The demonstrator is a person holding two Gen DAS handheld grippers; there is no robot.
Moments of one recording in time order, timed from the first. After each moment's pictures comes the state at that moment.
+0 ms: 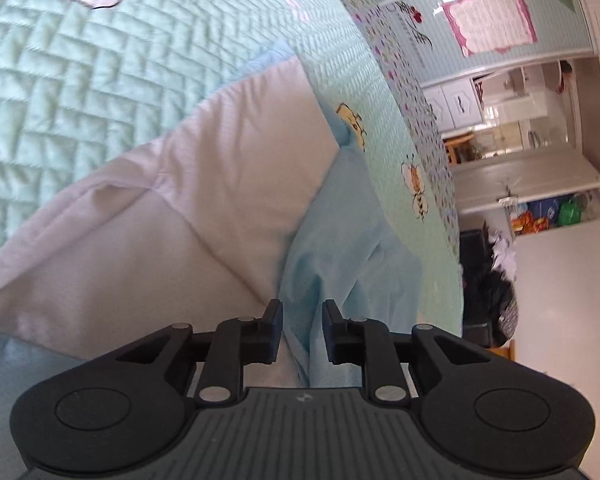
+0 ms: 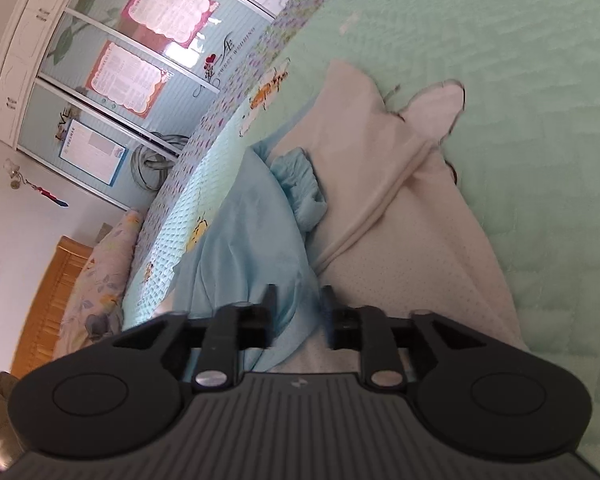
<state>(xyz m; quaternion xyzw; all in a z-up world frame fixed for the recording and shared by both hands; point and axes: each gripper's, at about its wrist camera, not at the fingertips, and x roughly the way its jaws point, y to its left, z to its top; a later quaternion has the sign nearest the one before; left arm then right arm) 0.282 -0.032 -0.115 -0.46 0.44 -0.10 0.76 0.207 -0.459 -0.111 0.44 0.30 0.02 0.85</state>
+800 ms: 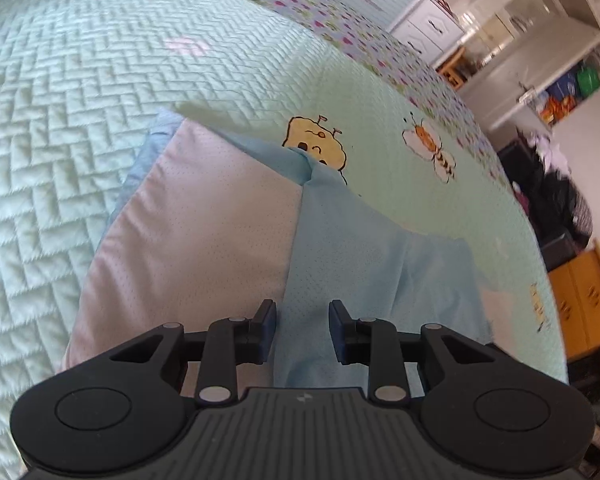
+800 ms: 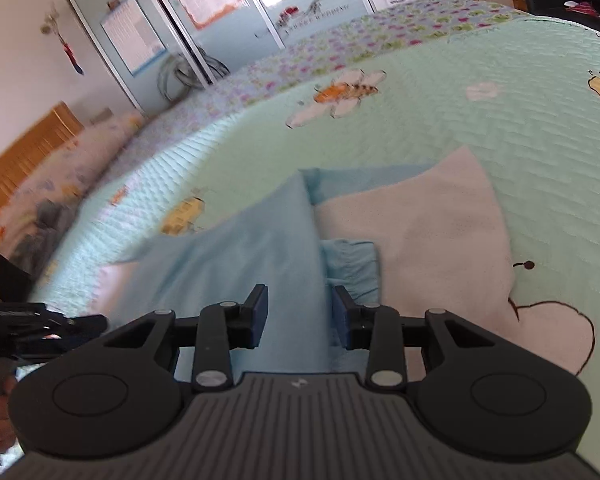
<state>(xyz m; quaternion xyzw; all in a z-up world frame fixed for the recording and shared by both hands) 0.368 -0.069 -0.085 -0.24 0.46 -0.13 0.85 0.330 -0.453 -0.087 0.21 0.35 0.08 0.91</state>
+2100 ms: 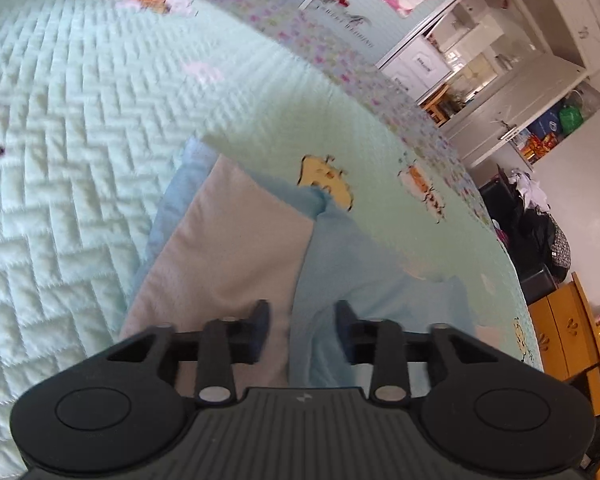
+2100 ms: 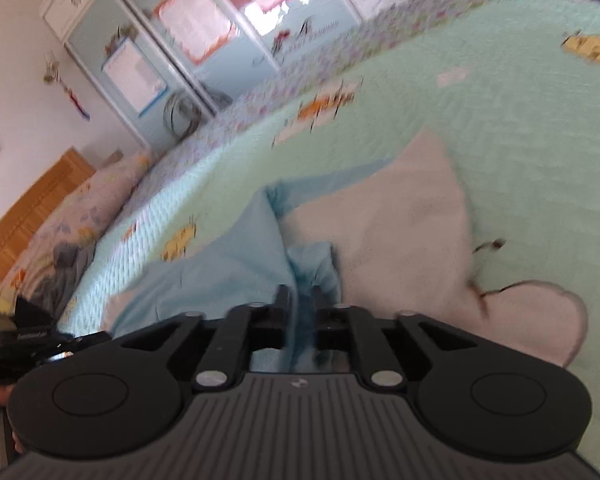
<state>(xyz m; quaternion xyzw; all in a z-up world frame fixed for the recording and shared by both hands) 0.363 -0.040 -0.089 -0.28 0.39 -0.13 0.87 0.307 -0.488 -0.097 0.28 0.29 0.07 0.92</state>
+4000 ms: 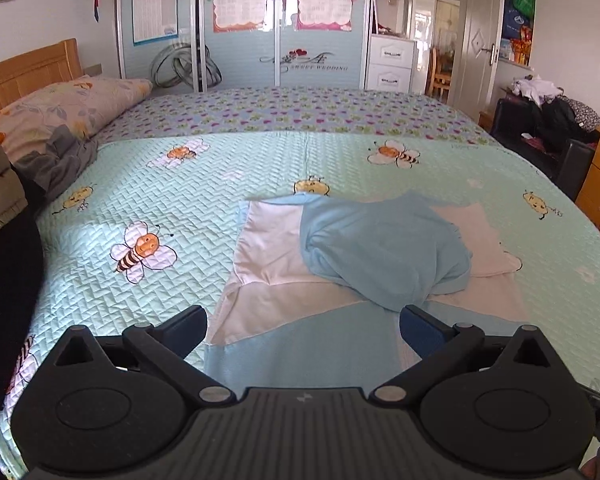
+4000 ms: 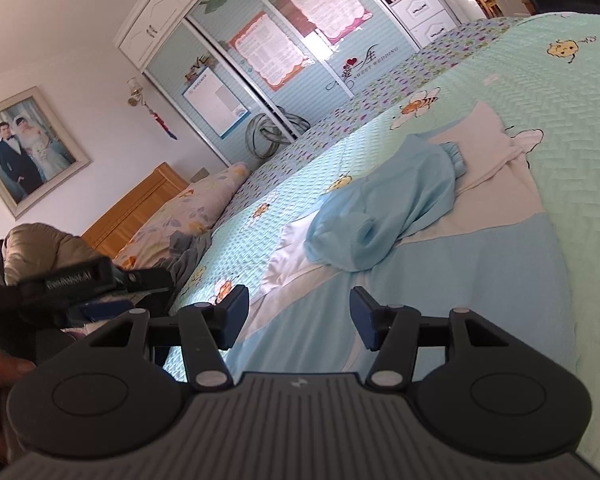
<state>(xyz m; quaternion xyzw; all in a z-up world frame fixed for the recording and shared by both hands) 0.062 -0.104 0.077 0.01 0.33 -0.05 0.94 0.034 -0.369 -0.020 0.32 0.23 0.17 0.90</state>
